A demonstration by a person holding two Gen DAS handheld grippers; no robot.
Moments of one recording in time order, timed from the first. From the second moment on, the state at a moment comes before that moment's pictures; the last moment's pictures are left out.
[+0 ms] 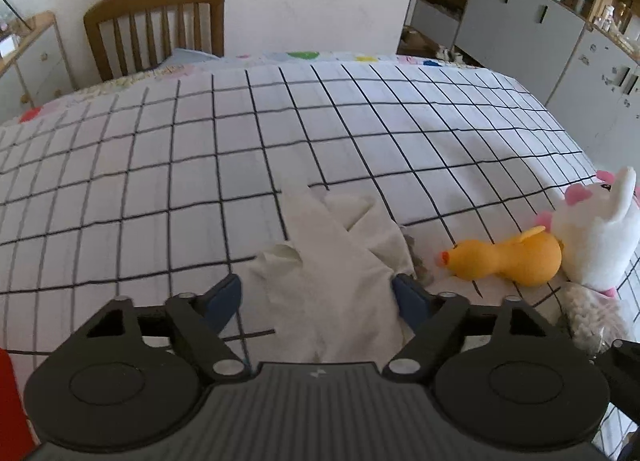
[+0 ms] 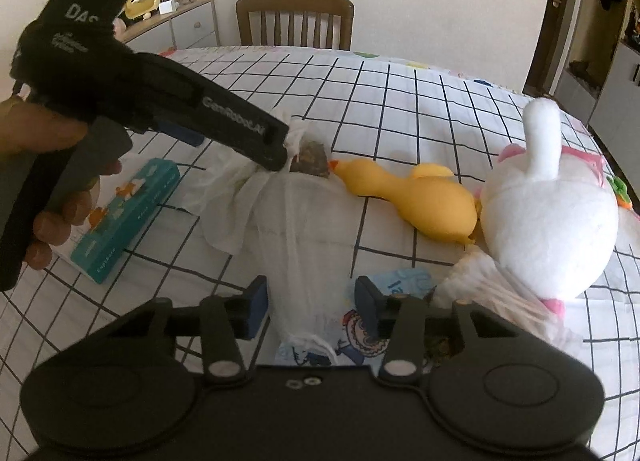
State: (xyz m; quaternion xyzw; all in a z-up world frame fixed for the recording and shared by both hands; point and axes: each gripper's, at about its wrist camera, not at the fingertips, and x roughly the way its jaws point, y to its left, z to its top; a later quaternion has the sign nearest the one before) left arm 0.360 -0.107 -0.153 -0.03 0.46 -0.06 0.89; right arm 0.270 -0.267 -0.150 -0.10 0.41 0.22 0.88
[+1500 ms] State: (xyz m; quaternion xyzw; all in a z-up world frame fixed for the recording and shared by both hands) left arm 0.240 -0.050 -0.039 -0.05 0.36 -0.06 0.93; right arm 0.191 -0.258 -0.037 -0.03 0.33 0.25 0.91
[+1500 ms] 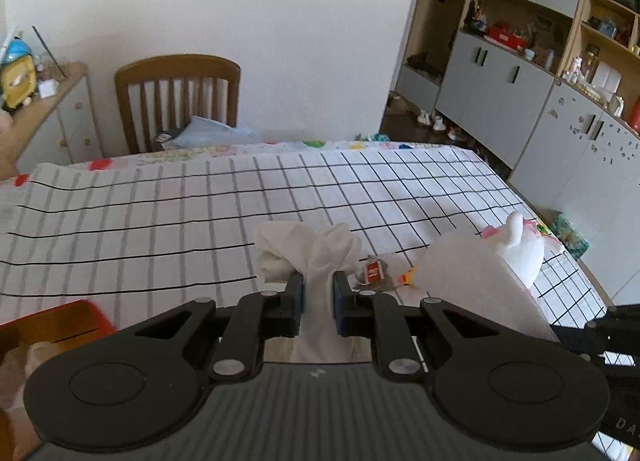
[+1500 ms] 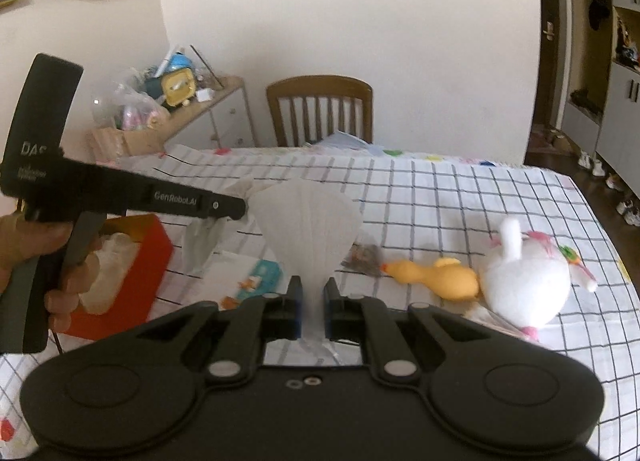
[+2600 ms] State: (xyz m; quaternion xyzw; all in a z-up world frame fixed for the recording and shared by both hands) left arm 0.120 0.108 -0.019 -0.09 0.34 0.10 0.93; right arm 0.170 -0.081 -0.013 -0.06 0.34 0.39 0.86
